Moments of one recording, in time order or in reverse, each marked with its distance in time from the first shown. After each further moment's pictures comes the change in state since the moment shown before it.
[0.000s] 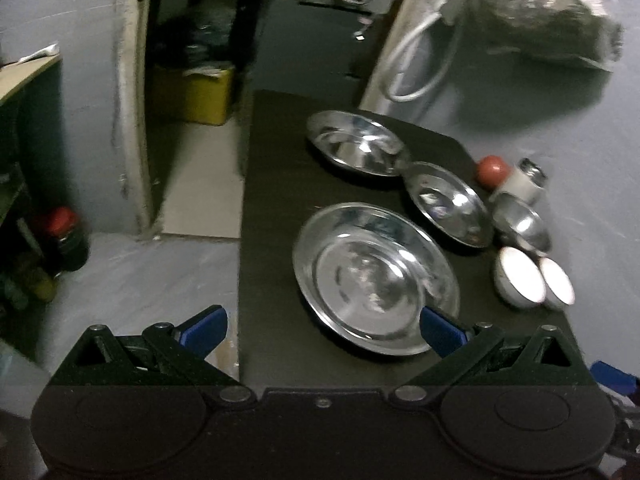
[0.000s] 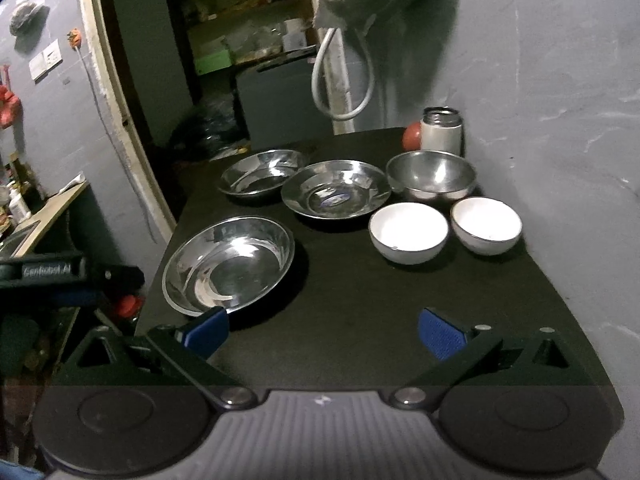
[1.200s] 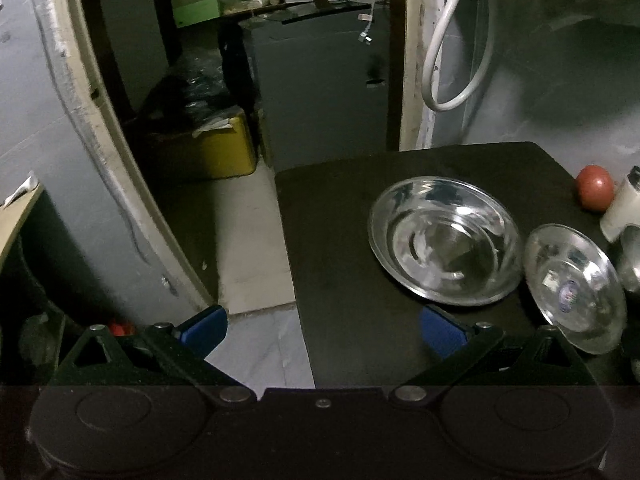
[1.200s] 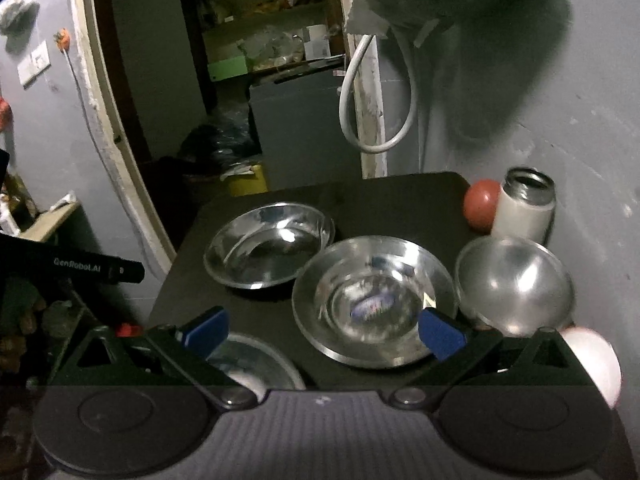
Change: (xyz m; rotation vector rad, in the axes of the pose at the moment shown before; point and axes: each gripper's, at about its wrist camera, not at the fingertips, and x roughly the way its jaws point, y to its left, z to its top) left arm 0.130 0.006 0.165 0.305 -0.006 0.195; right arm 0.142 0.029 0.113 -0.060 -0.038 0.018
